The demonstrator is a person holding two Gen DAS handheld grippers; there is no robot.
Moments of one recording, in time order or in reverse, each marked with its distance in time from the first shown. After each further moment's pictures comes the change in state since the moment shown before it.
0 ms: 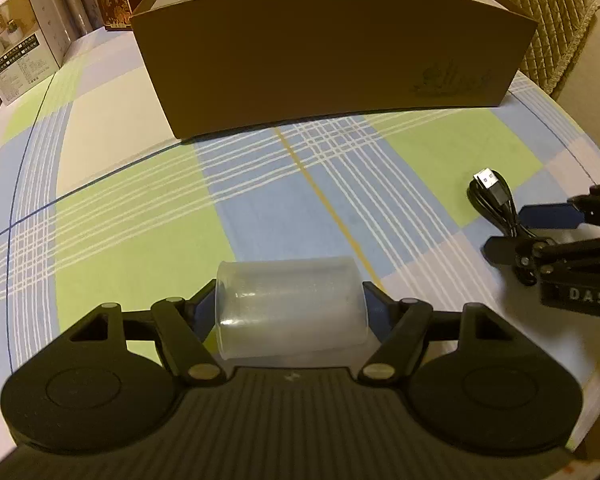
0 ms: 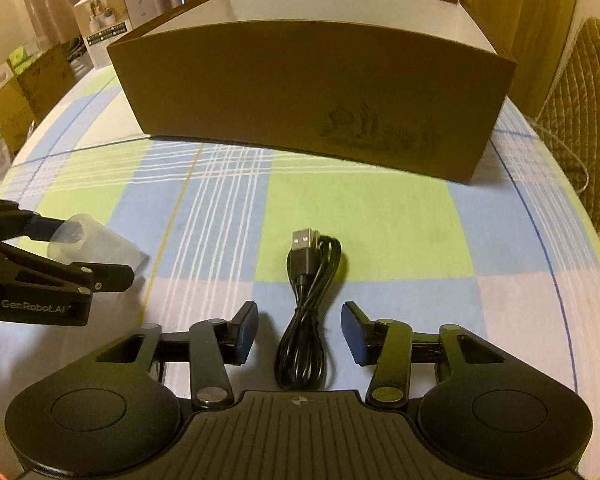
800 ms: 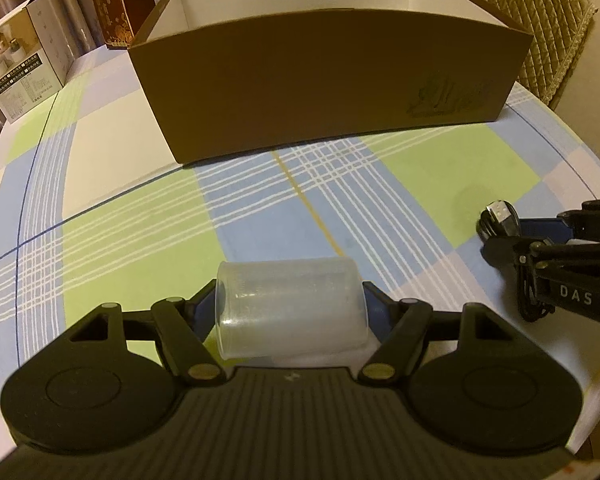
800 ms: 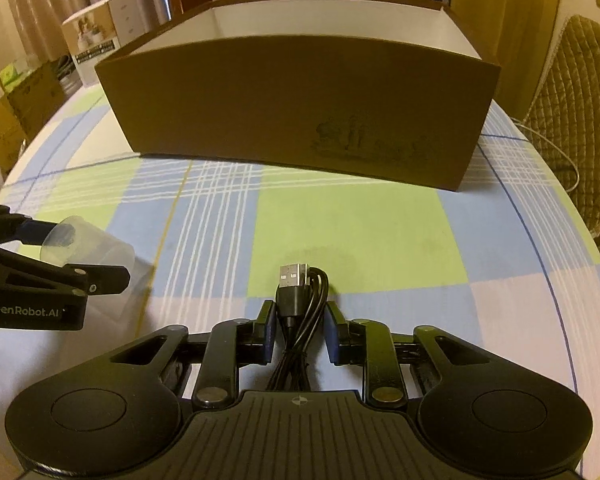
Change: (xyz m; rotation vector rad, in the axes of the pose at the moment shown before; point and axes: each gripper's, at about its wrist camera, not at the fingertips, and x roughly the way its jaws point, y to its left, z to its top) left arm -0.011 -0.003 0.007 0.012 -0.038 0.014; right arm -0.004 -0.003 0.001 0.055 -0.037 -0.006
